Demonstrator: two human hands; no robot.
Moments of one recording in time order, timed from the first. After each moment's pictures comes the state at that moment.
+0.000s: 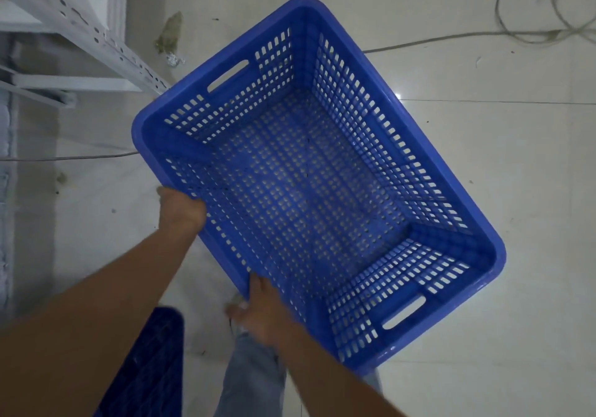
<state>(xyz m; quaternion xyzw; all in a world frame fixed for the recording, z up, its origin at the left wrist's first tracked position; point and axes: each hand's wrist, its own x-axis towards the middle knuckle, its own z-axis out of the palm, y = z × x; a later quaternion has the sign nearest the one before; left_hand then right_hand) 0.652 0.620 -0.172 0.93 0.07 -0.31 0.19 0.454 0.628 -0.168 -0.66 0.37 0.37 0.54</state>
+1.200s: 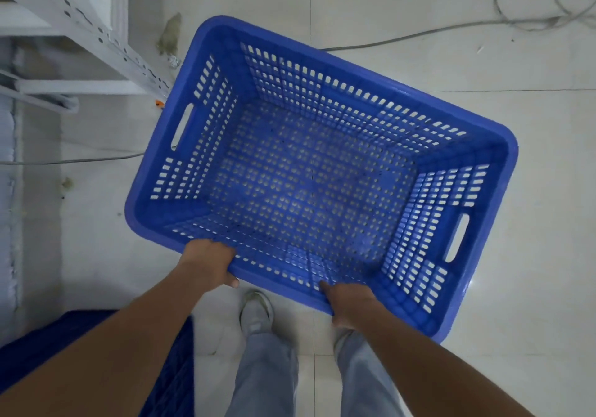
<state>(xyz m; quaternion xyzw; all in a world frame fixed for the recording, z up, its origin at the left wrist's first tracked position) 0.613 0.668 -0.173 0.65 -0.49 -0.43 -0.38 0.381 0.561 -0.189 -0.77 0.18 0.55 0.27</state>
